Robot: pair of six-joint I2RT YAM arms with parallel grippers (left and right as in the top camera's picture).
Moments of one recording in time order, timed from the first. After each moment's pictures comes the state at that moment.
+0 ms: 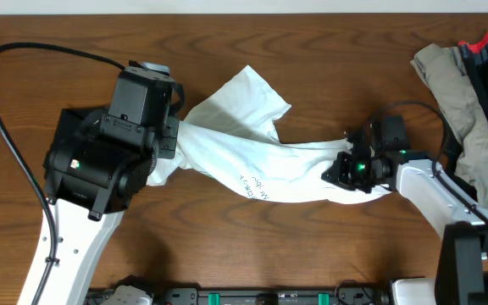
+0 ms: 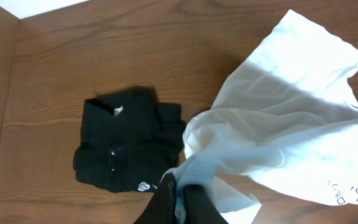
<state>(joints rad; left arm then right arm) -0.38 1.26 1.57 -1.25 -0.38 -0.12 0.09 1.55 0.77 -0.52 -0.58 0.38</state>
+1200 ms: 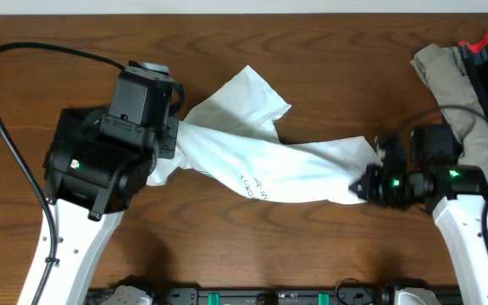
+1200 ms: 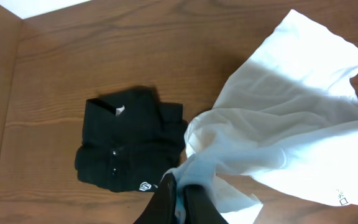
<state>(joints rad) -0.38 1.26 1.57 -1.25 -0.38 -0.12 -0.02 1.19 0.86 -1.06 -0.50 0.24</state>
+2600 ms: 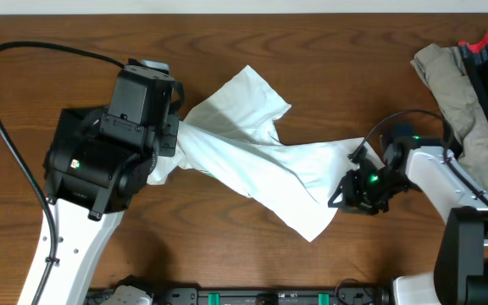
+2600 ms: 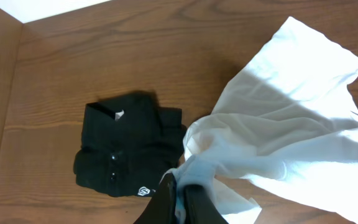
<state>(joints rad) -0.38 1.26 1.57 -1.23 -0.38 -0.12 0.02 1.62 0.86 -1.04 -0.57 0.08</state>
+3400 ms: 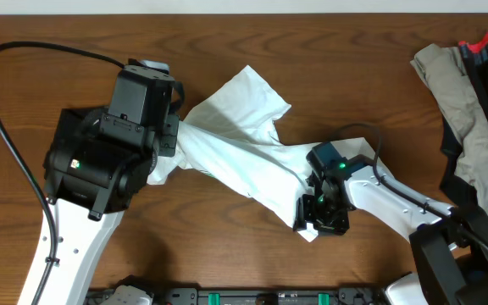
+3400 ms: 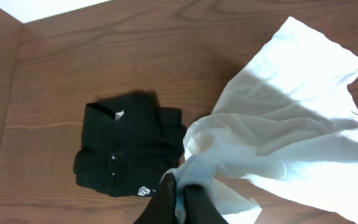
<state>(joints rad) -0.38 1.26 1.57 -1.23 -0.38 -0.12 0.49 1.62 0.77 -0.82 -0.40 0.59</state>
